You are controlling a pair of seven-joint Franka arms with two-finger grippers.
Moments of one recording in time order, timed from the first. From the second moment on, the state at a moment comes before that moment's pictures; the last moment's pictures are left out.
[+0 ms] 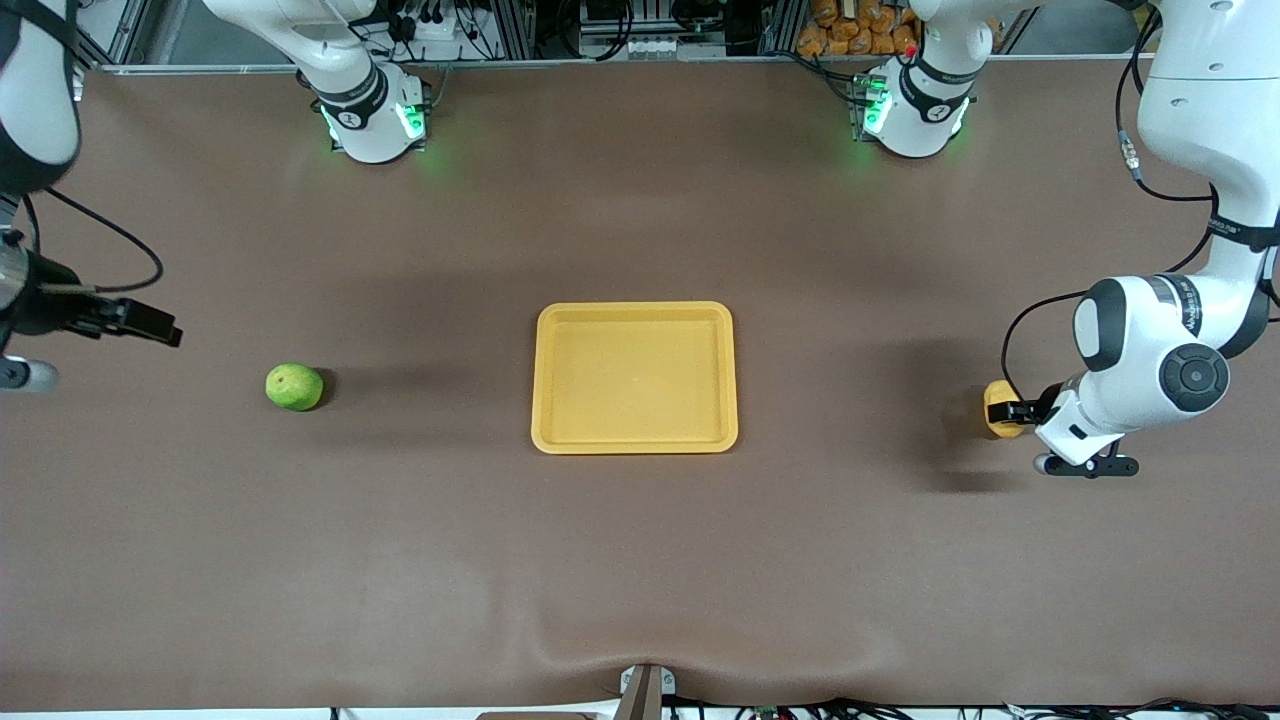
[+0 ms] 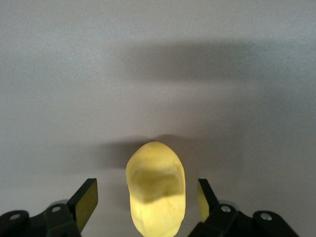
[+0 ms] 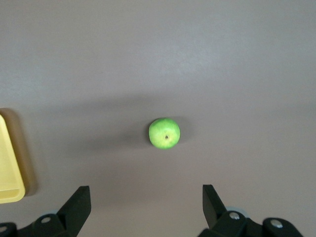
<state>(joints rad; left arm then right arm) 0.20 0.55 -0.12 -1.84 0.17 2.29 0.00 0.03 0.18 -0.10 -1.57 0.01 1.66 0.01</state>
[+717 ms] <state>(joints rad) 0.21 0.56 -0.12 -1.88 0.17 2.34 0.00 0.03 0.26 -0.10 -1.59 0.01 1.72 -0.03</state>
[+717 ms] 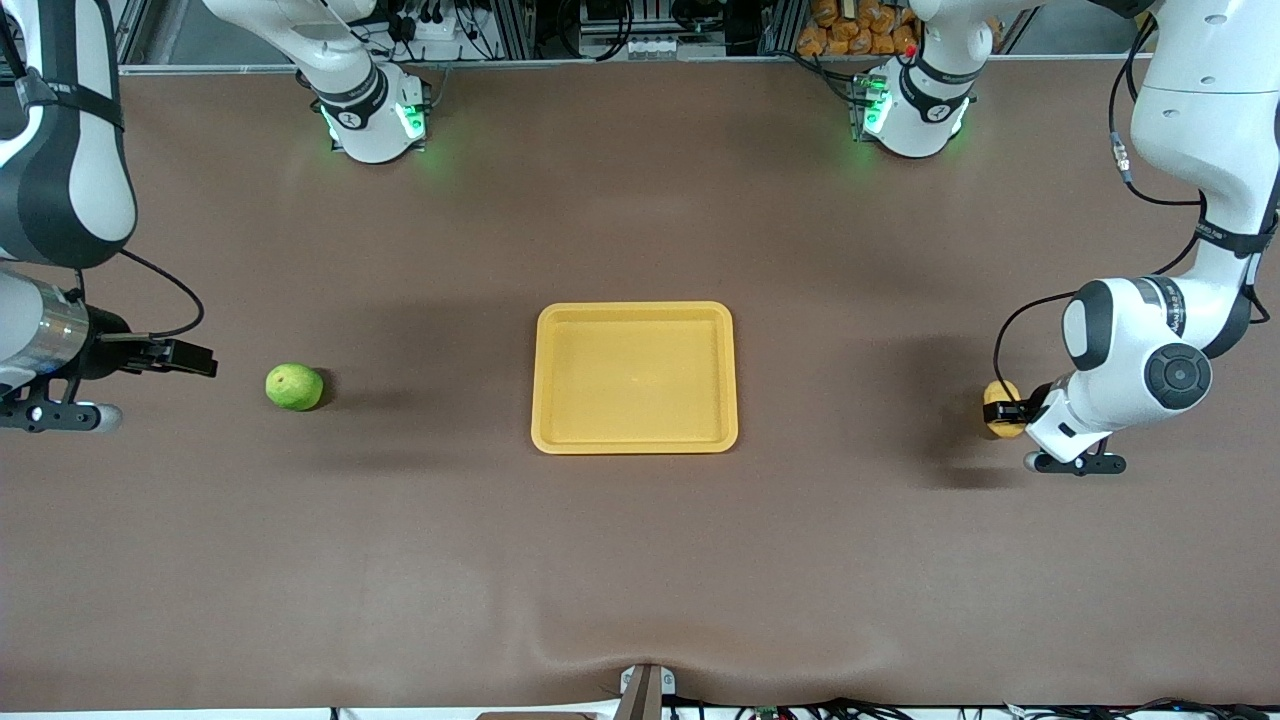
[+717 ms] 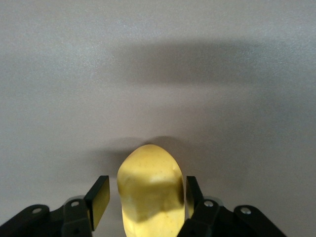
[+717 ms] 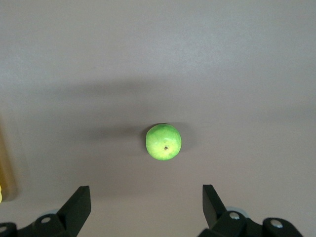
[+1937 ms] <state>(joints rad) 0.20 0.48 -0.29 -1.87 0.17 2.24 0.00 0.04 0.29 -0.10 -1.81 0.01 2.04 -0.08</state>
